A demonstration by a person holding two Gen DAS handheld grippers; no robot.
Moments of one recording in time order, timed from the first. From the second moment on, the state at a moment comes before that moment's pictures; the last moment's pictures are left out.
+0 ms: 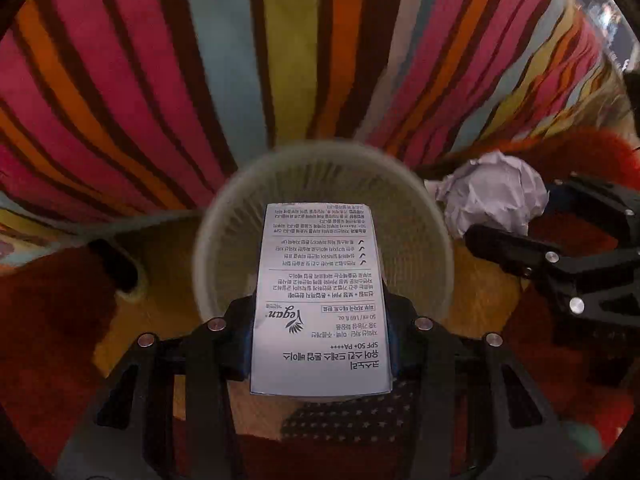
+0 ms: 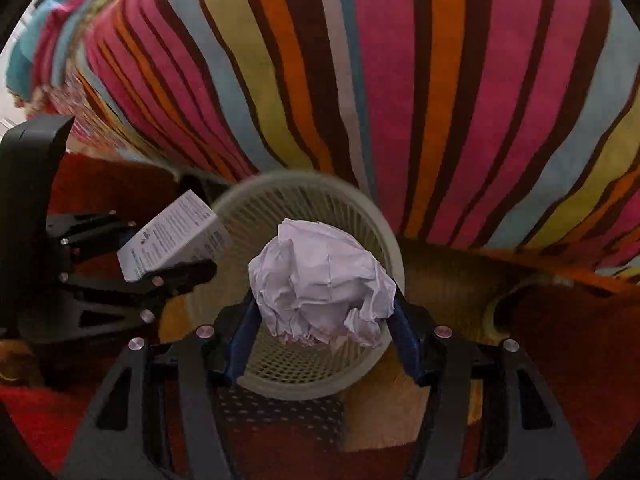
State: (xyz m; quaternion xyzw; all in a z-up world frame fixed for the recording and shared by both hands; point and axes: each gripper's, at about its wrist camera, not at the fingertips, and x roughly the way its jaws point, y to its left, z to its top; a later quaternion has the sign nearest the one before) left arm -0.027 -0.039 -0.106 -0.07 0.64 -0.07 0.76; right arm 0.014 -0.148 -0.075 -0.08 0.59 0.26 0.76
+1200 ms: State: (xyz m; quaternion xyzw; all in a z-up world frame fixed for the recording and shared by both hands) left arm -0.022 -0.028 -0.147 -0.08 0.71 -0.04 0.70; right arm 0.011 -0.148 -0.121 -0.09 0.64 0.25 0.73
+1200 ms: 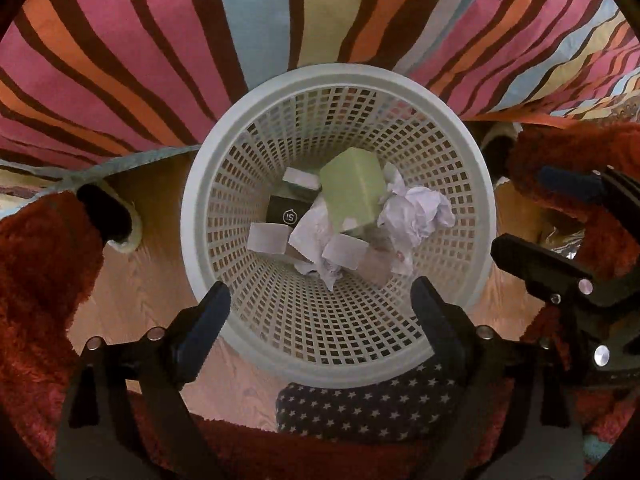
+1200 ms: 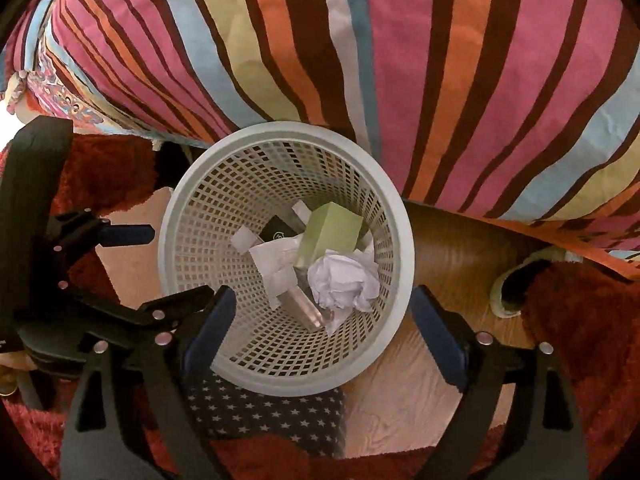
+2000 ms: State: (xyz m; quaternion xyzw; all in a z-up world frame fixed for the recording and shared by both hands) left arm 0.147 0.003 0.111 -0.05 0.39 0.00 0.92; right arm 0.144 -0.195 0.154 0.01 0.32 0.18 0.93
